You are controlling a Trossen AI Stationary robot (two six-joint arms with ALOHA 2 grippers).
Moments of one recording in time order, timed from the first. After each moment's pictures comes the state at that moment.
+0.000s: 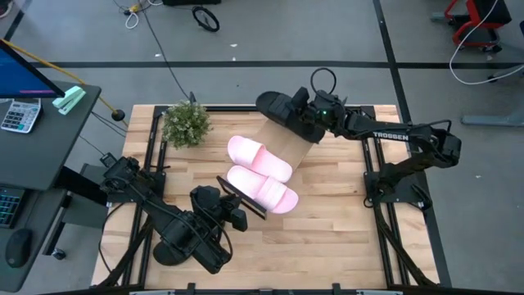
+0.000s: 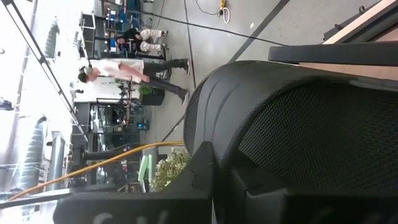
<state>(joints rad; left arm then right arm) -0.67 1.86 1.95 -1.49 -1.05 -1.99 -0.46 1.38 0.92 0.16 0.23 1.54</state>
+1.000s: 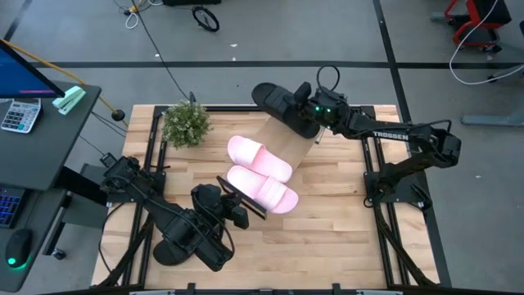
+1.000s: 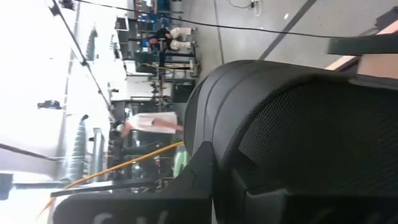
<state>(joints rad) -0.65 1.86 1.95 -1.49 -1.05 -1.99 -0.48 1.38 0.92 0.29 0.20 1.56</state>
